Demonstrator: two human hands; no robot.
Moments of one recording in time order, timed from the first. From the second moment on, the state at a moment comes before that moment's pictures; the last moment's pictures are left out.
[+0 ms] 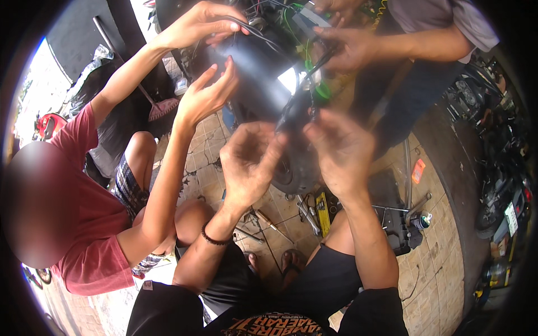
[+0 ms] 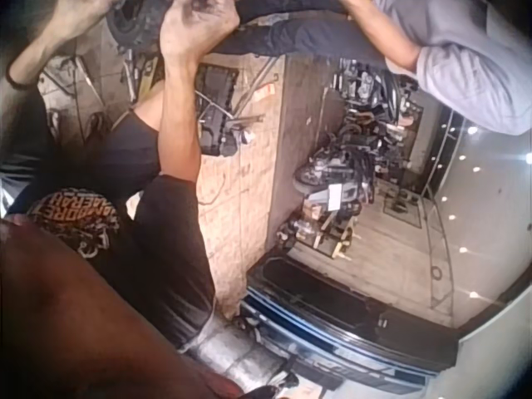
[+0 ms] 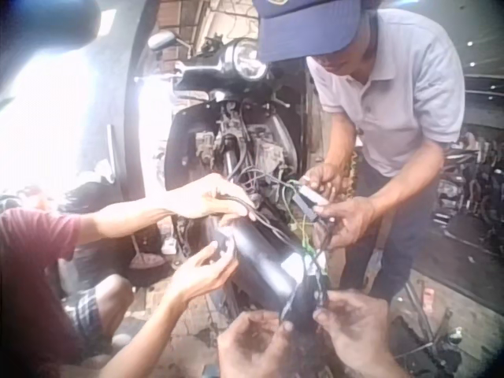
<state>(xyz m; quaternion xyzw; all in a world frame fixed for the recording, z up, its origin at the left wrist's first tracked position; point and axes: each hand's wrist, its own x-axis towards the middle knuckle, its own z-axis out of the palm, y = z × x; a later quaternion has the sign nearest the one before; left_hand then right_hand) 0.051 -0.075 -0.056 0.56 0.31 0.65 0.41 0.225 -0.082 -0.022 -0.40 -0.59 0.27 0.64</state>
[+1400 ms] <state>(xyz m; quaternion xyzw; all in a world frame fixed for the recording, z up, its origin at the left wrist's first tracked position) 0.071 -0.077 -0.052 0.65 0.34 0.61 0.30 0.215 -0.076 -0.036 -0.38 -0.61 0.40 0.58</state>
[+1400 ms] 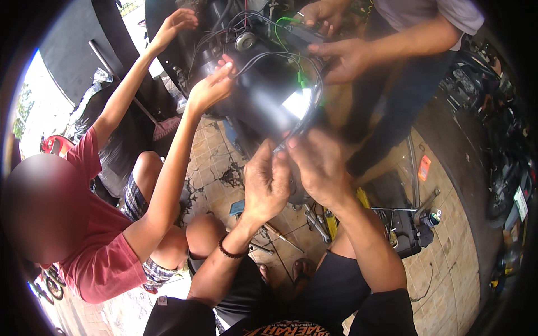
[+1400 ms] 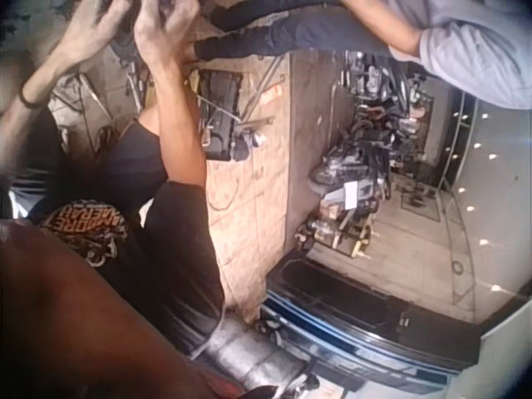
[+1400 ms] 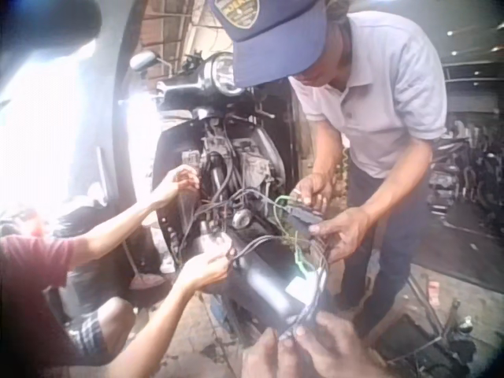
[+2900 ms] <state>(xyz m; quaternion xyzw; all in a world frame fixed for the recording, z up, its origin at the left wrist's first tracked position) 0.078 -0.070 -0.058 0.57 0.34 0.64 0.38 0.210 -0.075 -0.036 -0.38 -0.60 0.07 0.70</state>
